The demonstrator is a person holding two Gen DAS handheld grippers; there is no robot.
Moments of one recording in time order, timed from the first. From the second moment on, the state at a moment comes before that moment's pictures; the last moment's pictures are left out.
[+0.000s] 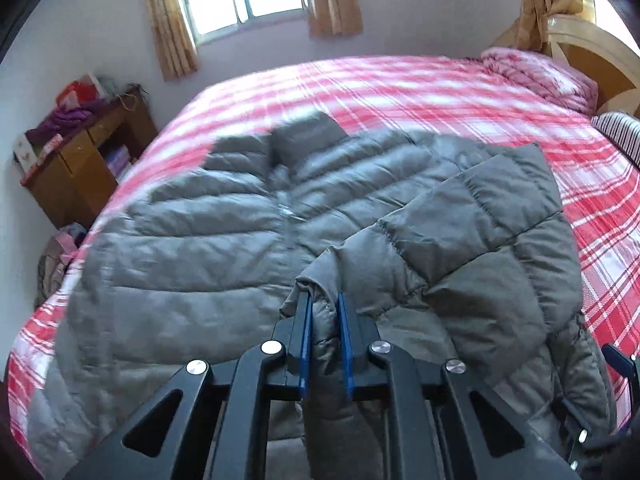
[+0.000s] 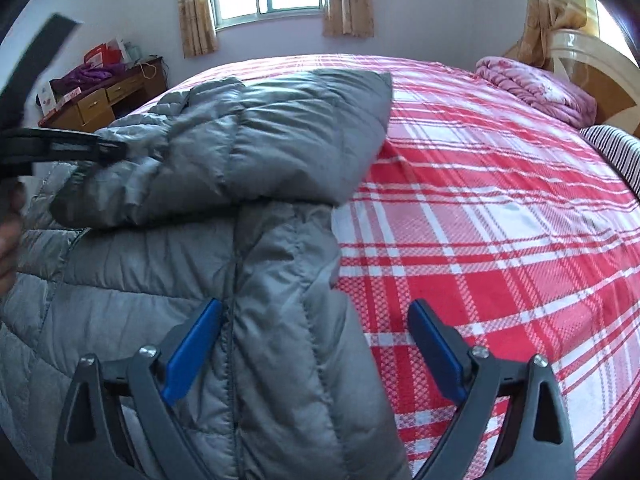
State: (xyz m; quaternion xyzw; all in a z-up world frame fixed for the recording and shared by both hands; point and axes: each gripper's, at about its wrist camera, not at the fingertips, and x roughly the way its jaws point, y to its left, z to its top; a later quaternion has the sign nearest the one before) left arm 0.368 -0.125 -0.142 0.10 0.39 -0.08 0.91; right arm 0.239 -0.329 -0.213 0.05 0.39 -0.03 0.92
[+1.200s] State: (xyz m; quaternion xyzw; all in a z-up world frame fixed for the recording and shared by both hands) left arm 0.369 -0.075 -0.123 0.13 0.33 0.05 0.93; right arm 0.259 -0.338 -0.148 0.04 0.38 -0.02 0.92
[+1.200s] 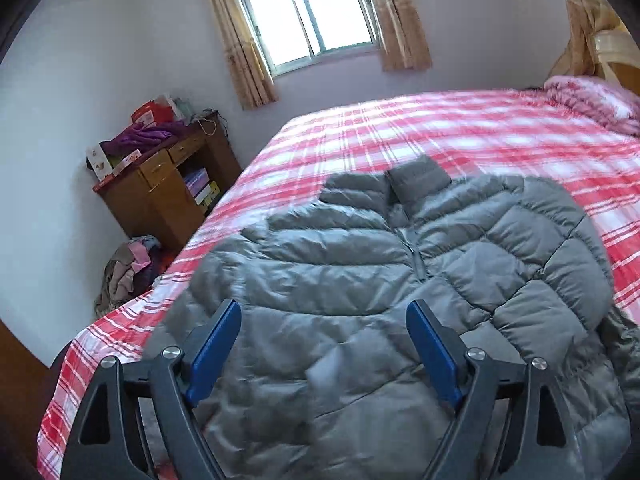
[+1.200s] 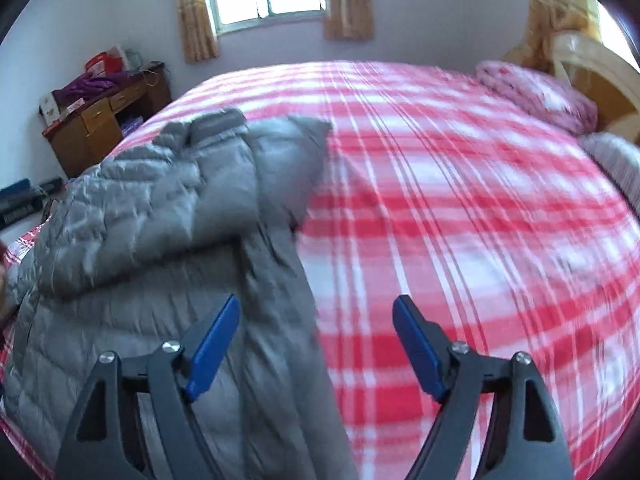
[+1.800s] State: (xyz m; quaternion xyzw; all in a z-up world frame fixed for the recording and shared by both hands) left arm 0.387 -0.071 -0.134 0.10 0.34 0.04 0.93; right arm 0.298 -0.371 -0.130 0.06 0.36 -0.06 0.93
